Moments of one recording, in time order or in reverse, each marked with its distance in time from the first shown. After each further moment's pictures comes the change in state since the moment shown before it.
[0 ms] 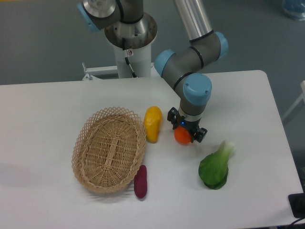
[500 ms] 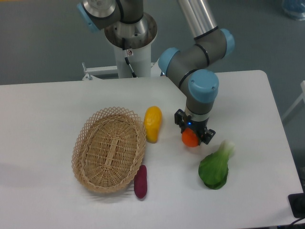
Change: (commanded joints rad) arm 0.011 0.006 0.149 -0.119 -0.002 0.006
